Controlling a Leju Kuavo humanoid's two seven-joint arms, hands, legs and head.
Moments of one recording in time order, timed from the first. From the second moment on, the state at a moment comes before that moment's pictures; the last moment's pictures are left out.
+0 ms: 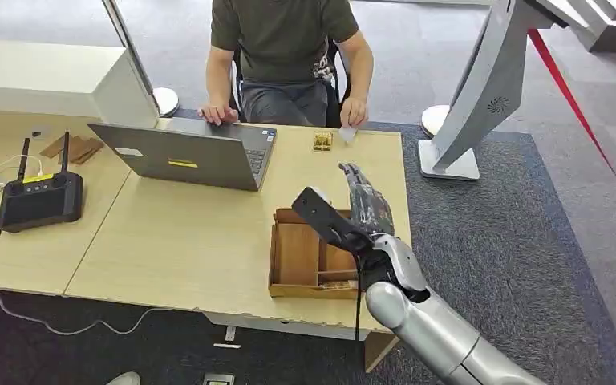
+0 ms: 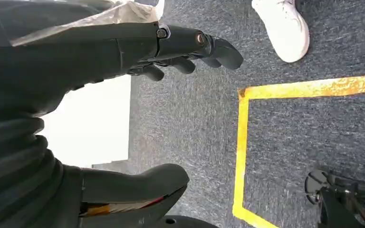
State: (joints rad) left arm -0.19 0.08 -1.16 -0.24 1.08 0.47 0.41; right arm -0.69 -0.04 0.95 -1.21 0.24 -0.30 0.45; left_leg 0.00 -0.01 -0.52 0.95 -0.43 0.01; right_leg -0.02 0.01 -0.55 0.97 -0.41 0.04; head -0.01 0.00
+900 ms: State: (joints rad) left arm -0.10 0.09 -1.06 -0.23 1.24 0.44 0.26; right arm -0.23 -0.25 0.93 -1.91 0.74 -0.40 0.24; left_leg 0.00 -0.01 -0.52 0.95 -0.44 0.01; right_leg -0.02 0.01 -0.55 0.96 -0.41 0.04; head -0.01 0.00
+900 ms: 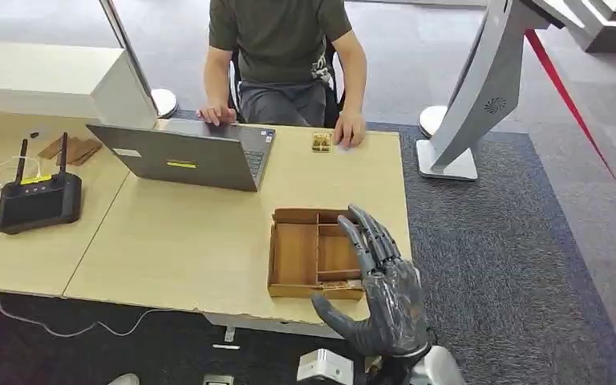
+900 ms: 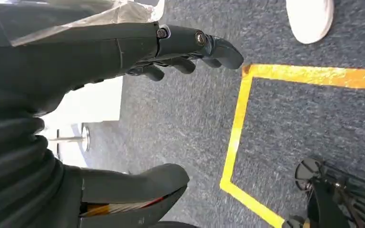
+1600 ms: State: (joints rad) left arm -0.10 0.10 -1.04 -0.23 1.23 0.43 0.28; right arm -0.20 -0.25 0.94 -1.83 0.84 -0.26 0.32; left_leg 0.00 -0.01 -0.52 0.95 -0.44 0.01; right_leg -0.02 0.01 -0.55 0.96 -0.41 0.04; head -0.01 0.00
